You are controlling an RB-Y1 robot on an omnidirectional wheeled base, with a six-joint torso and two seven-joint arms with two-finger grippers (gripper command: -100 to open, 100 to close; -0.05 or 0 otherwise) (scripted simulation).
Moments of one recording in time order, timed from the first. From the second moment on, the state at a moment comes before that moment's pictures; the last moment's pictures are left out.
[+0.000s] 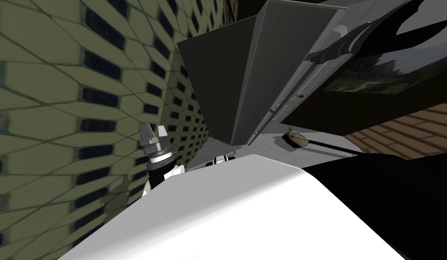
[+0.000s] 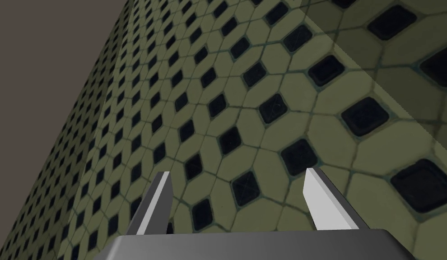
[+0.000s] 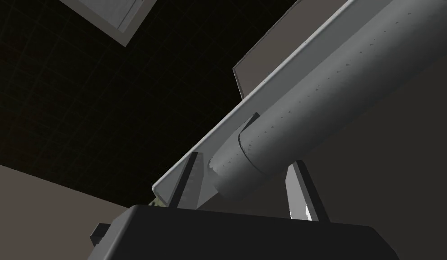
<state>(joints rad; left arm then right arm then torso) 0.51 0.03 0.04 -2.27 -0.10 -0.60 0.01 0.07 -2.23 0.15 -0.99 0.35 -0.27 -0.31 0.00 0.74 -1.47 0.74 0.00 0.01</state>
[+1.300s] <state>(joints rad) 0.51 0.03 0.04 -2.27 -0.10 -0.60 0.01 0.05 -2.38 0.18 -1.00 0.32 -0.33 -0.42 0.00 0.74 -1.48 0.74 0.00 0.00</state>
